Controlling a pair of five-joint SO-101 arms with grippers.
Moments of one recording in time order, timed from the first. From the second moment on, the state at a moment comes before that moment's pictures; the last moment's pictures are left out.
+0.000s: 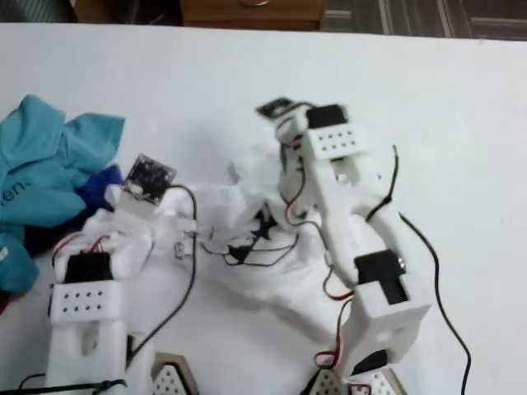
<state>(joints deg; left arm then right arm) -13.6 -56.3 67.9 56.0 -28.4 -18.4 14.4 -6.2 96.4 21.1</state>
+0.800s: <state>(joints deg) -13.5 -56.3 67.9 64.5 -31.6 -19.3 45.7 -38.2 73.1 13.0</state>
